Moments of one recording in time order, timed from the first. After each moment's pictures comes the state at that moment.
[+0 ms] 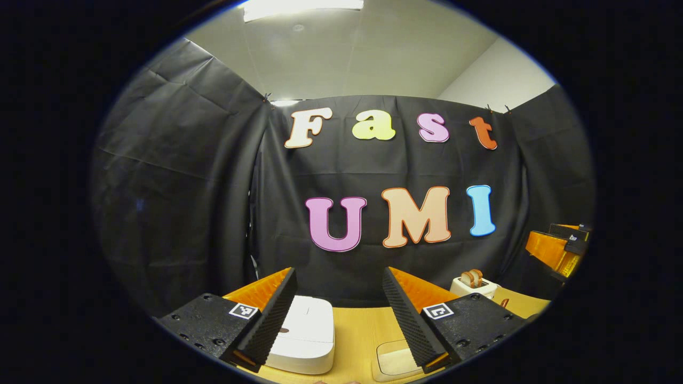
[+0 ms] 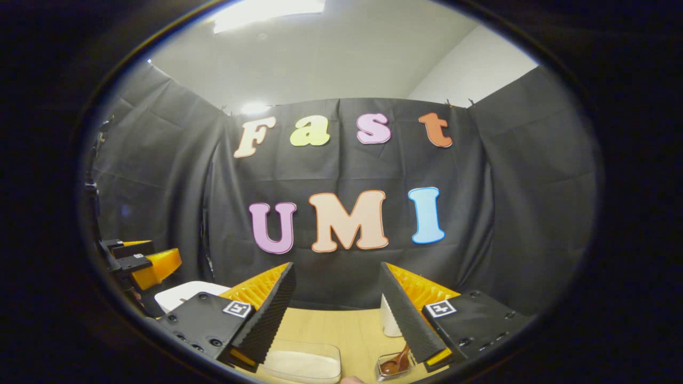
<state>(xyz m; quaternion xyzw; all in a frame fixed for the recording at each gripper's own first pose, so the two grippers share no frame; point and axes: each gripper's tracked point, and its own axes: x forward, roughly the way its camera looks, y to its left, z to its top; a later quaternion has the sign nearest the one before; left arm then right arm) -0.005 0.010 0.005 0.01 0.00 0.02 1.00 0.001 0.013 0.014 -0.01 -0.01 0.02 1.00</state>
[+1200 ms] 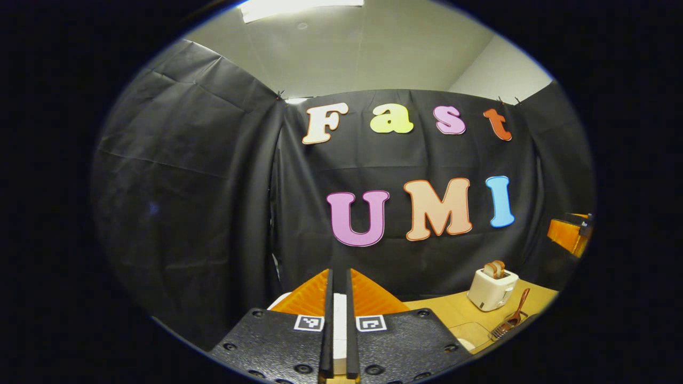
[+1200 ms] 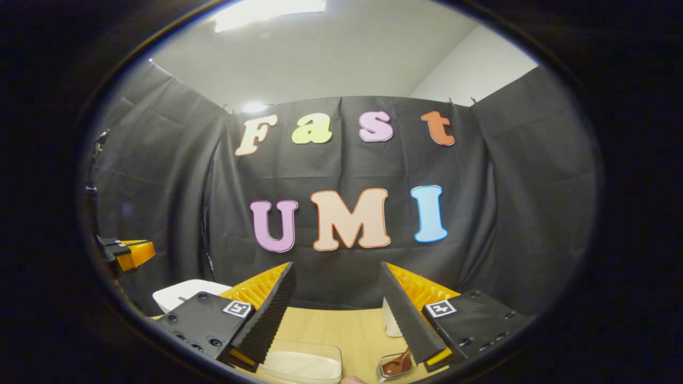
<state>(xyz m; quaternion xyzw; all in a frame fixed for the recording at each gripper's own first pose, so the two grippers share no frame) -0.008 0.068 -0.010 0.02 0.01 0.05 1.00 0.007 0.016 0.008 -0.01 0.00 0.02 1.00</state>
